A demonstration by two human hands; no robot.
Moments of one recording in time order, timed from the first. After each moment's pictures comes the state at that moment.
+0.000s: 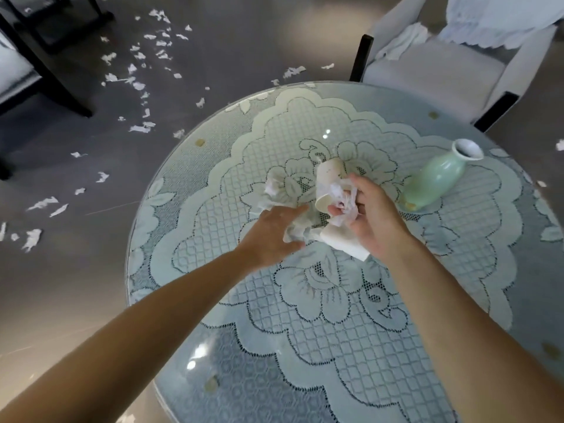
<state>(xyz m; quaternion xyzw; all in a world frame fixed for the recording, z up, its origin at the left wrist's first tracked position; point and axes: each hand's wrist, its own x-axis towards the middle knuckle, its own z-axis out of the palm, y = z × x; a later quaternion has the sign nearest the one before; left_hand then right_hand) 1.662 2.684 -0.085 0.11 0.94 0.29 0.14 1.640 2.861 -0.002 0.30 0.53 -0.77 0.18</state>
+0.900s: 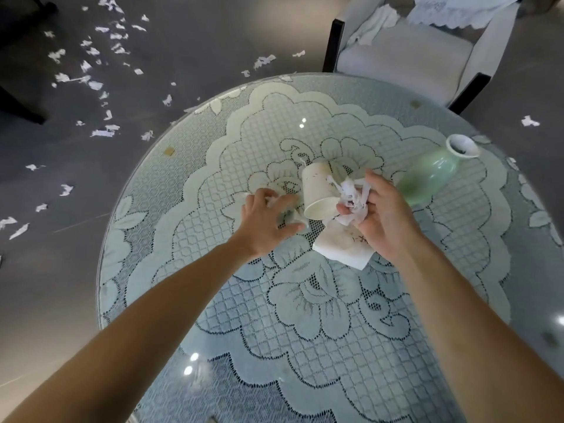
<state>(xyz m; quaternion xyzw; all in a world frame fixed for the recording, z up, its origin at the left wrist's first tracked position) 1.600 2.686 -0.106 0.14 0.95 0.27 0.12 1.615 2.883 -0.024 0.29 0.49 -0.82 0.10</state>
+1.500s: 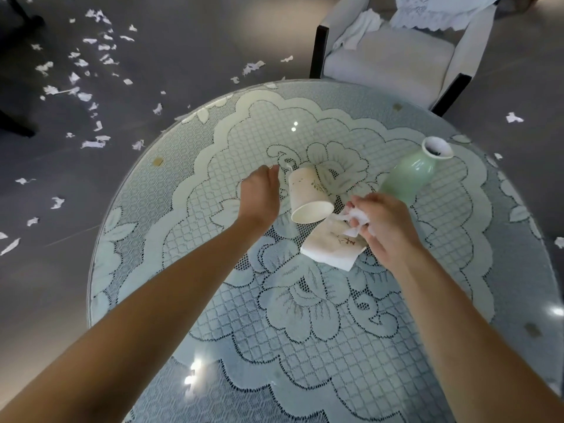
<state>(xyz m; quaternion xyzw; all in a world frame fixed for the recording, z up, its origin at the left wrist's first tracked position) 1.573 2.725 -0.057 -0.04 0.89 0.45 0.00 1.632 2.900 -0.022 0.32 0.63 -0.70 0.07</state>
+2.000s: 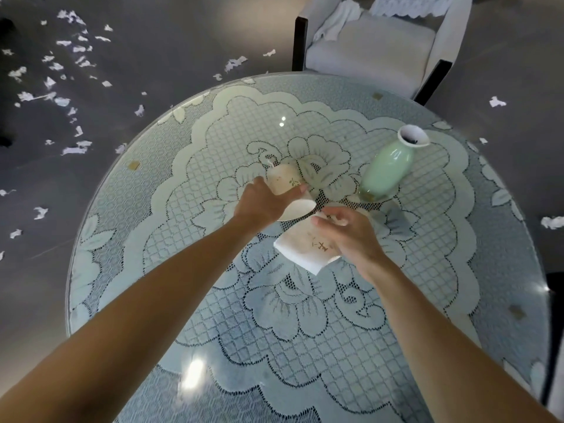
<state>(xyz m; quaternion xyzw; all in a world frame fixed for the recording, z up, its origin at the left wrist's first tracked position) 1.563 2.753 -0.068 -0.07 0.92 0.34 0.19 1.648 2.908 -0.065 0.18 0.81 -0.56 0.09</state>
